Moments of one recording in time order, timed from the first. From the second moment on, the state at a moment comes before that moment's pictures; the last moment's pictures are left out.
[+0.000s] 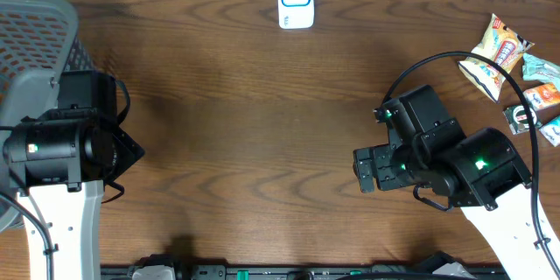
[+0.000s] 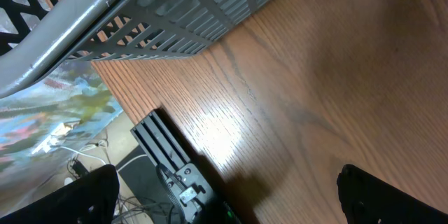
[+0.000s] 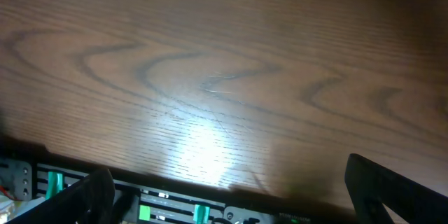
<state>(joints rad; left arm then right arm) 0.07 1.19 1.48 -1.69 -0.42 -0.73 0.52 1.18 1.35 -1.43 0.00 0.33</state>
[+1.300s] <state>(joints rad) 0.07 1.19 1.48 -1.69 -0.42 -0.73 0.09 0.63 0.62 -0.56 -0.06 0.00</state>
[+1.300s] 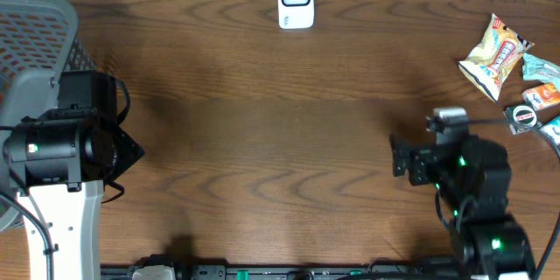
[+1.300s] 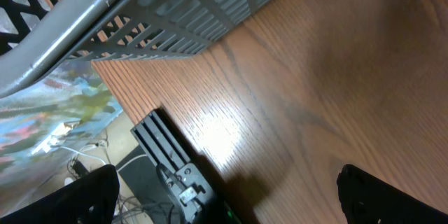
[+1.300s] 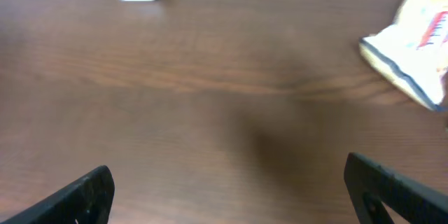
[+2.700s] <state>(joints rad) 0.07 1.19 1.48 -1.69 -0.42 -0.73 -0.07 0.01 0.01 -0.07 -0.08 -0.09</state>
